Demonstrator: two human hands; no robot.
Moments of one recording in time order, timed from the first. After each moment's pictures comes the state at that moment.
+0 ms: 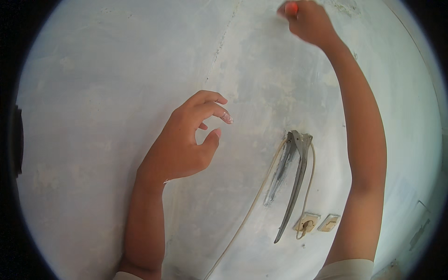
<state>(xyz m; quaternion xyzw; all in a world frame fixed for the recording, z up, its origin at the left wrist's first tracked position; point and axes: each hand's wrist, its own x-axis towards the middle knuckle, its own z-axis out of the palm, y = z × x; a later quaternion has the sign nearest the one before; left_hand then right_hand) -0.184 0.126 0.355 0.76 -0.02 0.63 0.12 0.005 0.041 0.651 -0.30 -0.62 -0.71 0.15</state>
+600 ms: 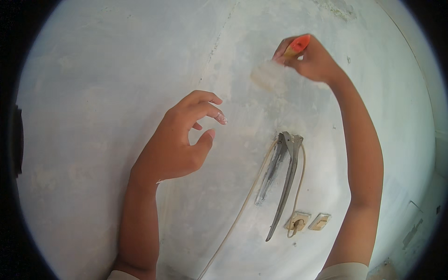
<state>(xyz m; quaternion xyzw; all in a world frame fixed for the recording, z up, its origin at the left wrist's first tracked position) -0.188 0.128 0.355 0.76 -0.02 0.64 0.11 0.008 0.016 0.589 -0.49 -0.77 -0.36 0.17</state>
